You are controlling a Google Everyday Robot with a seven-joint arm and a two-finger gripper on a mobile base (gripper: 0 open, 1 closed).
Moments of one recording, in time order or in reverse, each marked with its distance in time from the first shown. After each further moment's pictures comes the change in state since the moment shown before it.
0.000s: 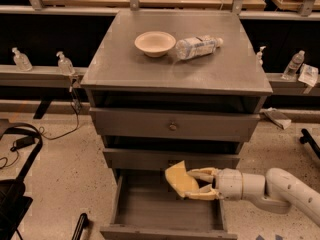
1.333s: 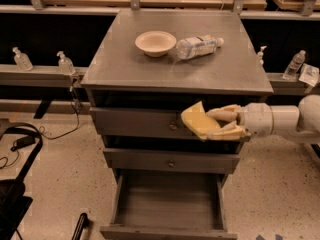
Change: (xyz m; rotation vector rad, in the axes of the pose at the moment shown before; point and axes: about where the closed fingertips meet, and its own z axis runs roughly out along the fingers) arm -0.176 -0.108 -0.053 -0.062 0.026 -0.110
